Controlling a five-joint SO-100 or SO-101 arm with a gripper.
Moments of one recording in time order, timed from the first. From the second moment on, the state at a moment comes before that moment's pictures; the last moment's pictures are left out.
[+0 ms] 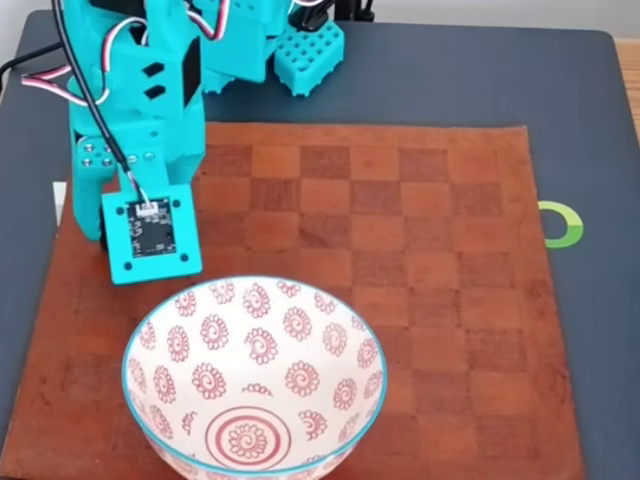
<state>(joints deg) 18.6 86.8 115.3 71.5 58.7</state>
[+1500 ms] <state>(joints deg) 2.5 86.8 73.7 93.3 60.7</state>
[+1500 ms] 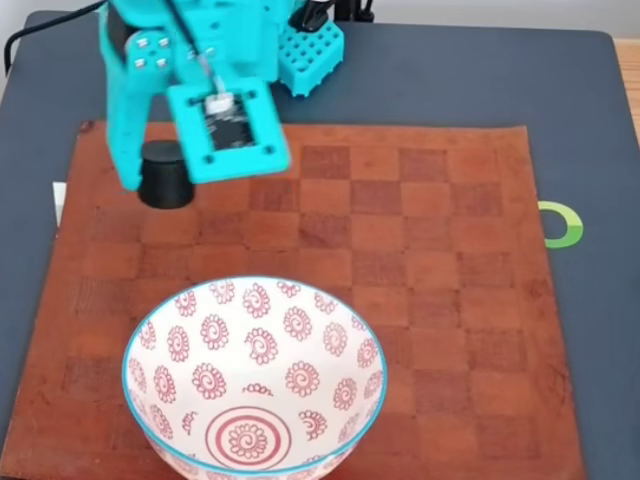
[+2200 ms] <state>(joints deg) -9.1 76.5 60.3 89.9 68.8</state>
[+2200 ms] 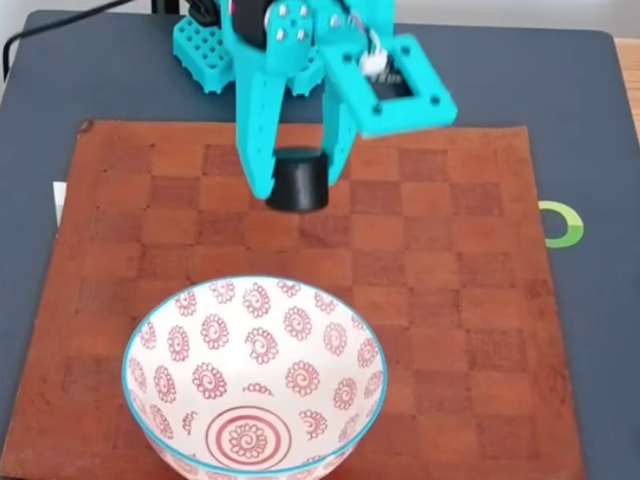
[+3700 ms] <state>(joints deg) -2.3 49.2 34.3 92.6 66.3</state>
